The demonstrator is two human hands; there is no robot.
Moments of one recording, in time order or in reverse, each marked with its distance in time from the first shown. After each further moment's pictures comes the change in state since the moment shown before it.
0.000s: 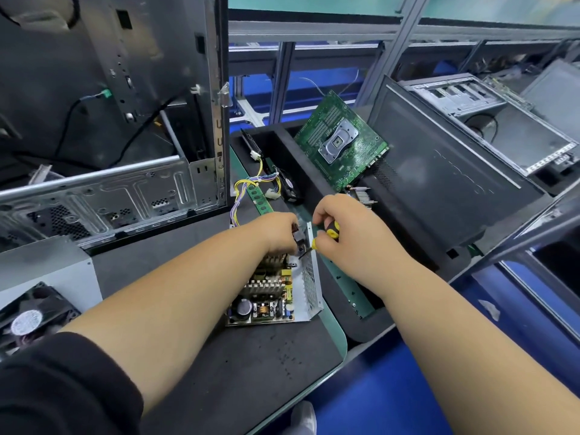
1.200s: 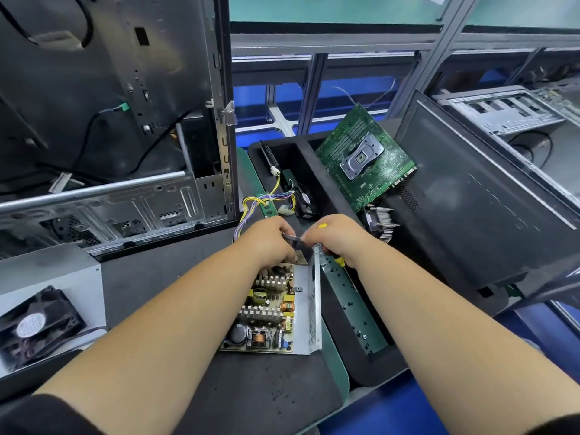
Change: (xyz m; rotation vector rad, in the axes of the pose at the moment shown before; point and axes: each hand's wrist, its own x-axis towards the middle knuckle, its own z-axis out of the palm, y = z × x) left_hand 0.001 -0.018 -0.006 -0.509 0.188 -0.275; right_hand 0.098 0.052 0.051 0.441 -0.388 0.597
